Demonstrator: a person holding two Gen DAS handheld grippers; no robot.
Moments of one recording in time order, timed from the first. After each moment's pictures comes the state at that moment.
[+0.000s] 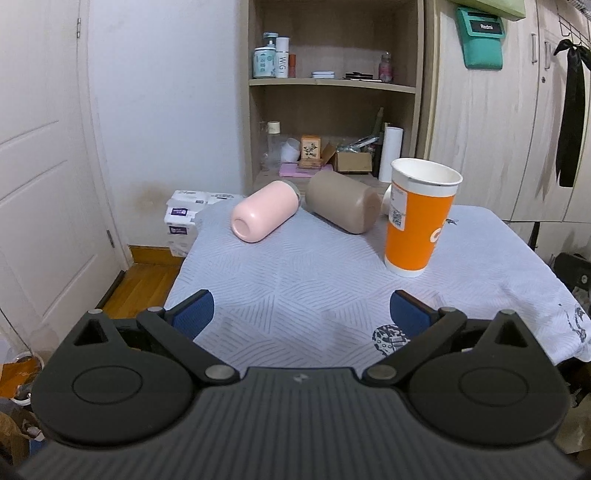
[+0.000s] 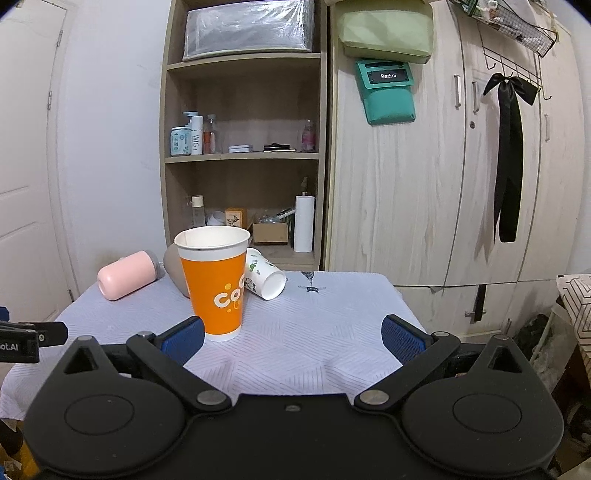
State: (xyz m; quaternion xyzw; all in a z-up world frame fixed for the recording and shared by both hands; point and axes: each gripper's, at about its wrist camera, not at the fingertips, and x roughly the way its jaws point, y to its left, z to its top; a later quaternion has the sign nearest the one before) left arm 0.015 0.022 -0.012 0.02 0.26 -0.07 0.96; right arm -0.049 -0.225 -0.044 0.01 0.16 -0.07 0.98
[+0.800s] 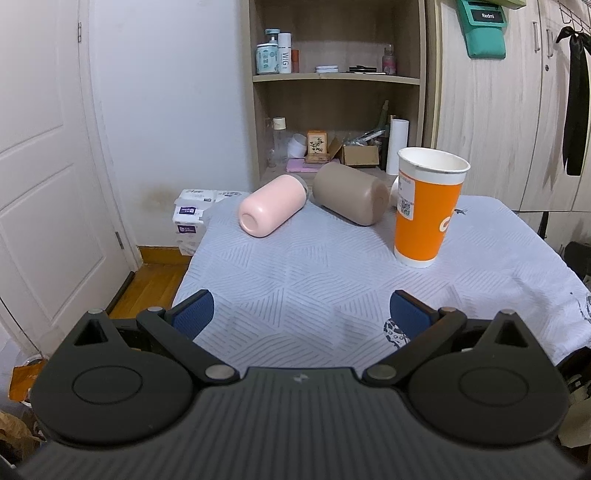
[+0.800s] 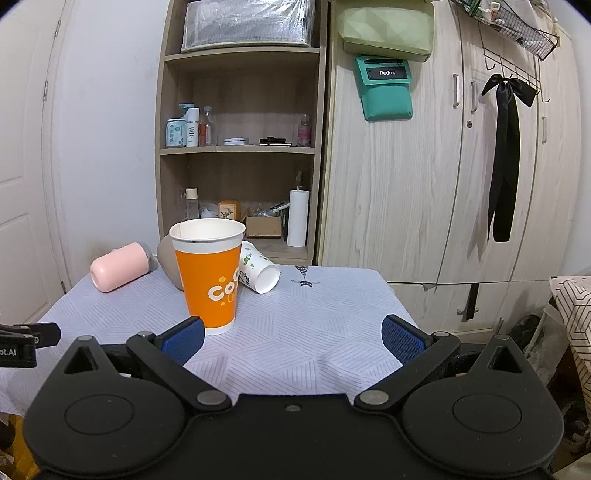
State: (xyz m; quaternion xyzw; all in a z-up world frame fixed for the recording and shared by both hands) left arm 0.016 0.022 -0.016 0.04 0.26 -0.06 0.96; right arm -0.048 -0.223 -0.044 -0.01 0.17 -0.08 0.98
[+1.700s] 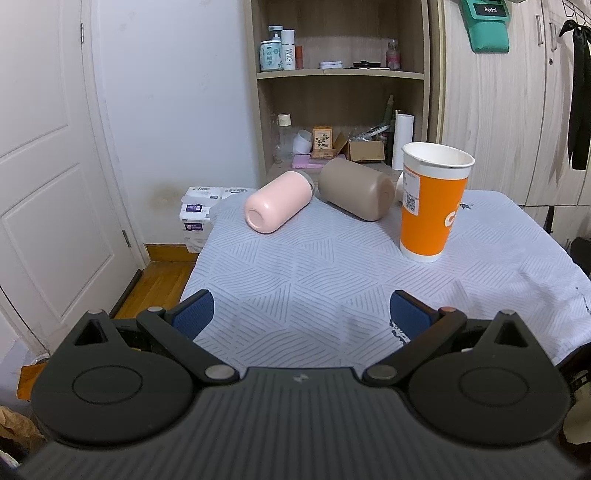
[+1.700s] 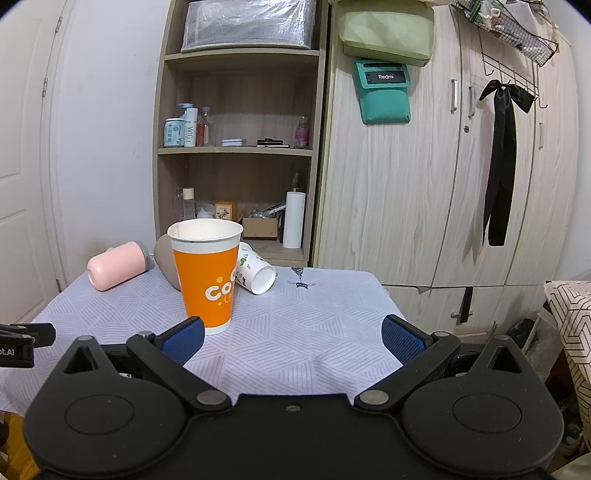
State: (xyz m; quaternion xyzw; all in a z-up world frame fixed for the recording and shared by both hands) left arm 0.012 0.018 -0.015 0.04 0.27 -0.04 0.96; right arm -0.051 -0.221 -0.043 -0.01 0.17 -0.08 0.98
